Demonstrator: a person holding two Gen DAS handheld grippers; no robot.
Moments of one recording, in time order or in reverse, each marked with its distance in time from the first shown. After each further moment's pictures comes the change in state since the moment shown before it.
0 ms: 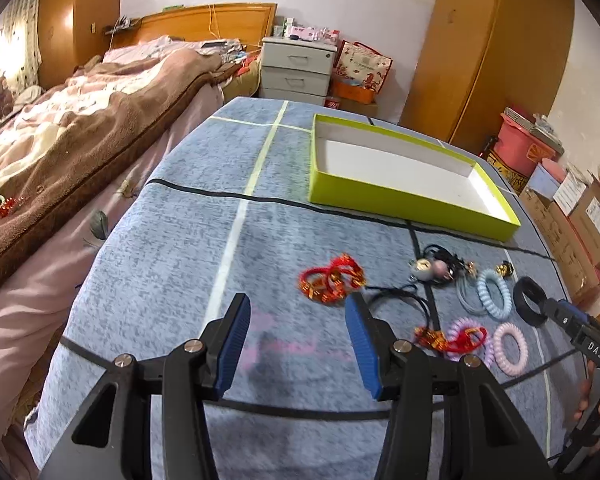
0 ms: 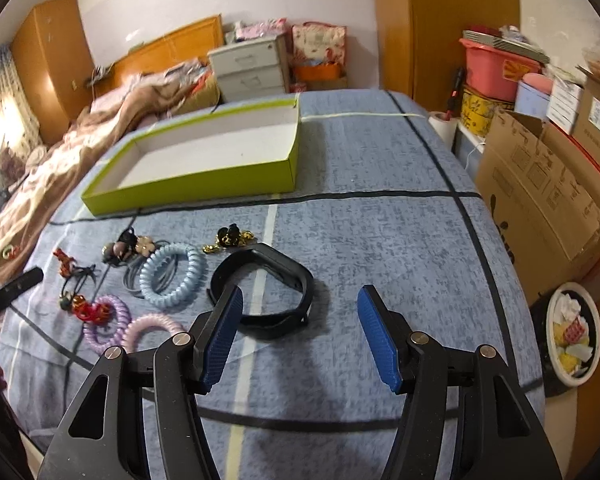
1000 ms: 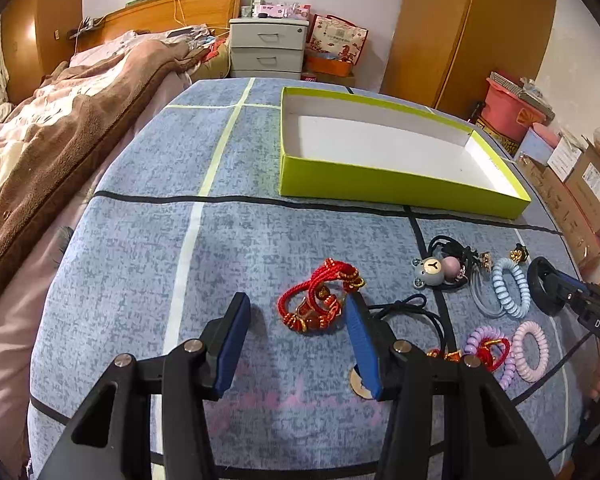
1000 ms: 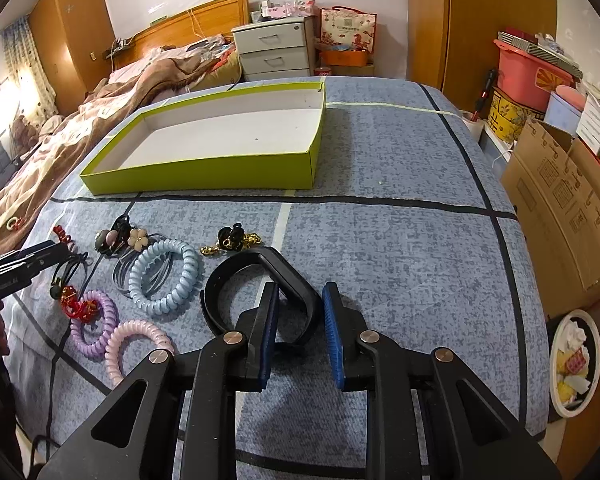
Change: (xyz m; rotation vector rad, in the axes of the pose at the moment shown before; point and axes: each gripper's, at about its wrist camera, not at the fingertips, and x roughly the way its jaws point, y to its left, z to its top) left arm 0.040 -0.019 0.015 0.113 0.083 -0.035; right arm 0.020 -0.001 0.010 -0.079 0.062 0.046
